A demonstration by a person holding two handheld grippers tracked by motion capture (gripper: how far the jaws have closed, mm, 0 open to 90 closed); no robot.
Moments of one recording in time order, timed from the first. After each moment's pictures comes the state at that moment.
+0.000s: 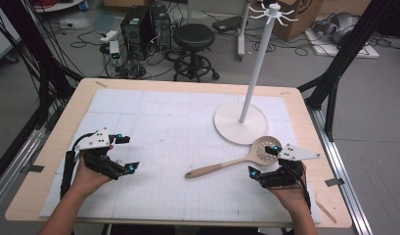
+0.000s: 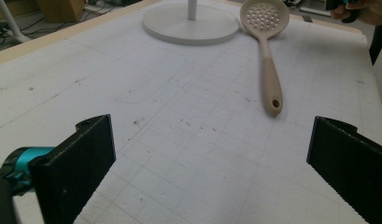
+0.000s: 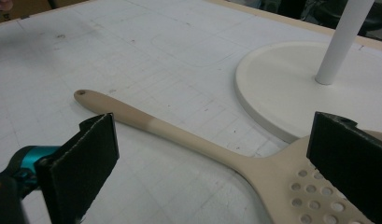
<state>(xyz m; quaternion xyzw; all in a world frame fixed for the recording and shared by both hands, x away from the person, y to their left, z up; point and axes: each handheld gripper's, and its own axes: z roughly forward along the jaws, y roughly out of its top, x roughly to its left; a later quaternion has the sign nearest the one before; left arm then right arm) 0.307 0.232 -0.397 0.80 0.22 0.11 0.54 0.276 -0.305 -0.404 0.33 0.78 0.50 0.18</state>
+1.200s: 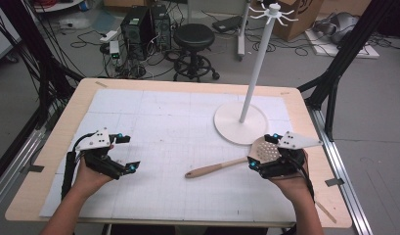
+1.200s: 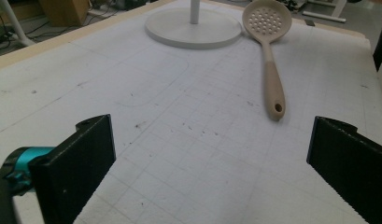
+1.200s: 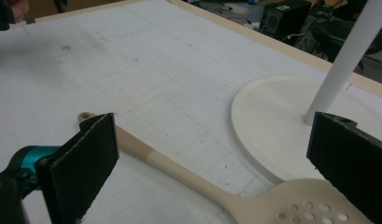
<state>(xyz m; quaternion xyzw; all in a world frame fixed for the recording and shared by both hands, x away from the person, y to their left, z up) 0.307 0.230 -0.398 0.80 0.22 0.12 0.55 0.289 -0.293 -0.363 0.29 0.79 0.49 0.20</state>
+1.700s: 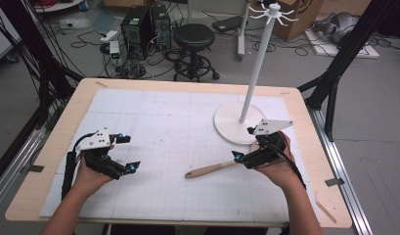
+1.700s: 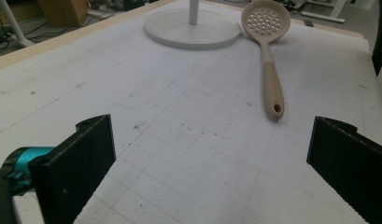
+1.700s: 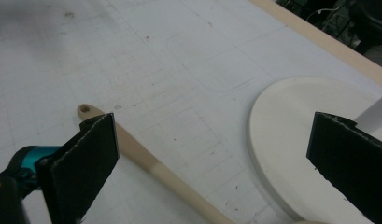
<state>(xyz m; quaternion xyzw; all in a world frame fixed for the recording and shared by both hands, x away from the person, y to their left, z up) 0.308 0.230 -0.397 0.80 0.22 0.12 0.55 0.322 -0.250 -0.350 0.26 0.85 0.42 0.17</state>
